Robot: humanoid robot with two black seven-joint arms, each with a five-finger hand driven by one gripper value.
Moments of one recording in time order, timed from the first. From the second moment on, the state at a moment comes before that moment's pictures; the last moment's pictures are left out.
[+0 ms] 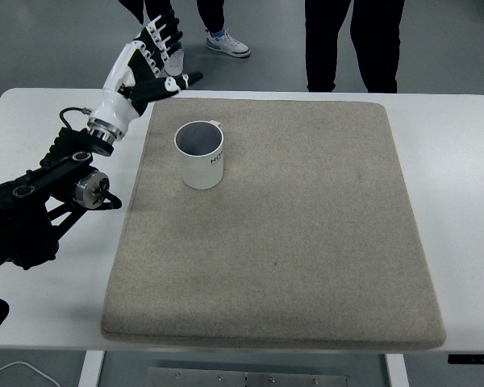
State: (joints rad) left arm -0.81 0.30 -0.67 -0.86 0.42 0.04 -0.61; right arm 0.03 0.00 -0.05 0.19 0.00 -0.01 -0.11
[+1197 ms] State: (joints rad) left arm -0.92 0.26 -0.68 -0.61 0.18 -0.10 -0.22; right arm 0.03 0.00 -0.05 0.19 0.00 -0.01 -0.11
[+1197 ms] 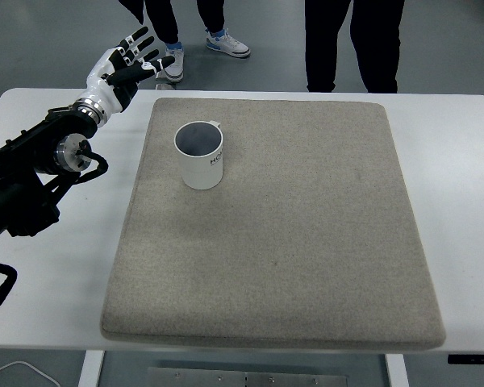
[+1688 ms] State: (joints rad) left arm -0.92 0.14 -0.69 -0.36 0.03 -0.41 -0.21; right arm 0.03 0.00 -0.05 0.19 0.00 -0.01 -0.11
